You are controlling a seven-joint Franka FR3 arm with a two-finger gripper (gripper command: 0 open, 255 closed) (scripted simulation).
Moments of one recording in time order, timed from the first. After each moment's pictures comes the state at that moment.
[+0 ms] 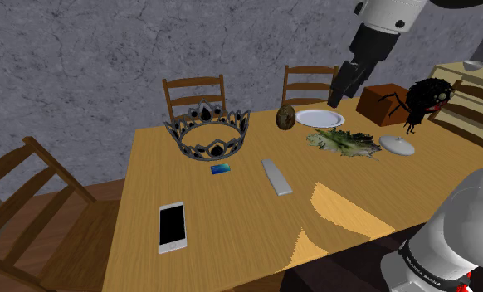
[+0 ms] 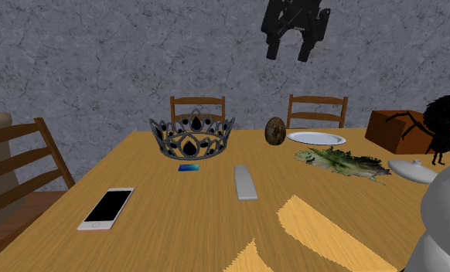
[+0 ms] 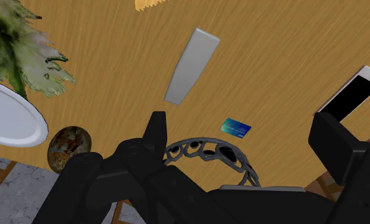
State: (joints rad) arm 0.02 -0.83 0.07 -2.34 0.11 1.70 -0.02
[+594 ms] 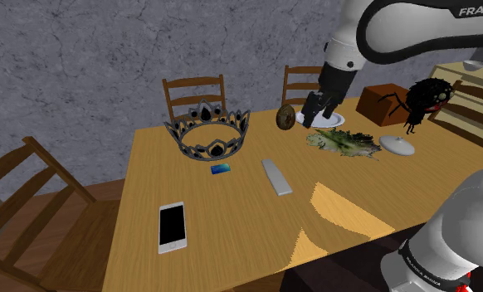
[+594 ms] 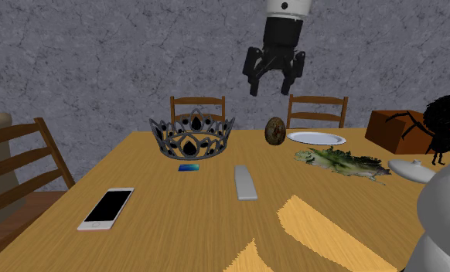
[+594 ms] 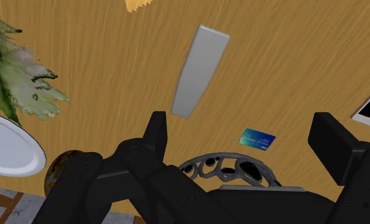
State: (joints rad) arm -0.02 -0.68 0.12 -2.45 0.12 1.91 0.06
